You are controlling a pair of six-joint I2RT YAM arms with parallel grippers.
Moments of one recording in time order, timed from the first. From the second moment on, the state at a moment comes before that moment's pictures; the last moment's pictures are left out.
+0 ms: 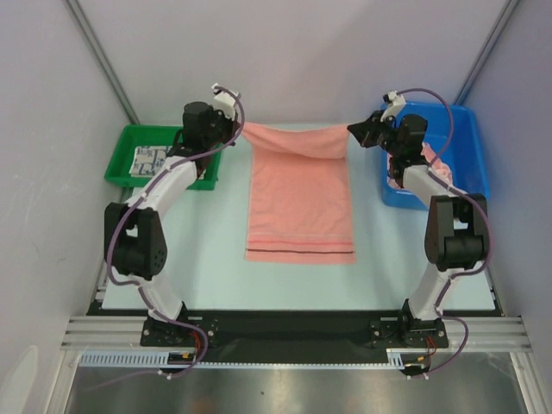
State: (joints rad) left arm -0.23 1.79 1.46 0.07 0.23 0.19; right arm 0.05 1.85 1.29 0.52 -0.57 0.30
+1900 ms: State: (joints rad) left arm -0.50 1.41 0.85 -0.45 0.19 0.06; right arm 0.19 1.08 0.53 -0.24 -0.26 0.49
